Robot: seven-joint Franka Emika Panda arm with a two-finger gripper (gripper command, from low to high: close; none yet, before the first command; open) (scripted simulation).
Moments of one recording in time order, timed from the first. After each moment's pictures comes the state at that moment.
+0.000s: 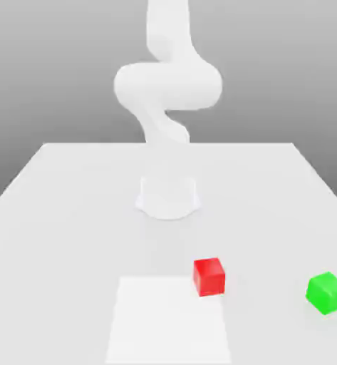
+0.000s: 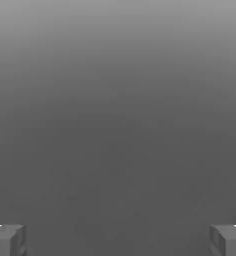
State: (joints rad) arm 0.01 -0.74 0.01 -2.36 0.01 2.35 0.80
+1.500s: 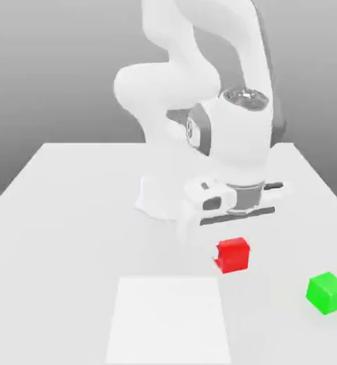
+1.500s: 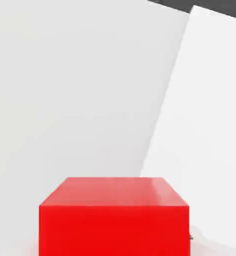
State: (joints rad) arm 0.33 -0.02 0.13 -2.75 -0.02 2.73 0.79
